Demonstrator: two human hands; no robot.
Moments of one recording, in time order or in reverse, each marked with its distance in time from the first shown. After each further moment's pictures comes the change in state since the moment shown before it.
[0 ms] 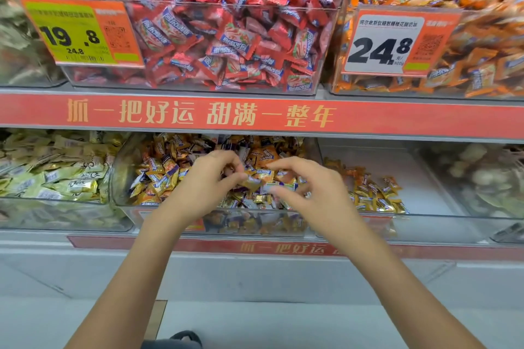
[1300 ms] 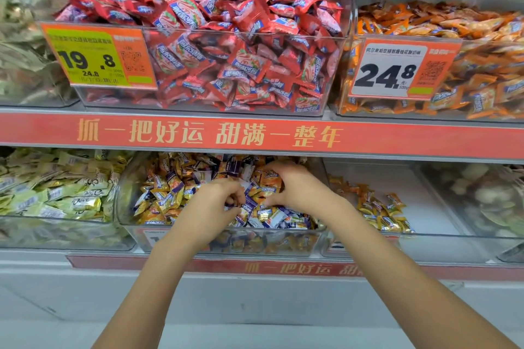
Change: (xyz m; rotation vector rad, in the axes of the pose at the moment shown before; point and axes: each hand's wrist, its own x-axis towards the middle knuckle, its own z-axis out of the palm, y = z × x) left_hand -0.003 -0.020 0.009 0.164 -0.031 -0.008; right_hand 0.081 0.021 0.022 -0.442 -0.367 0.195
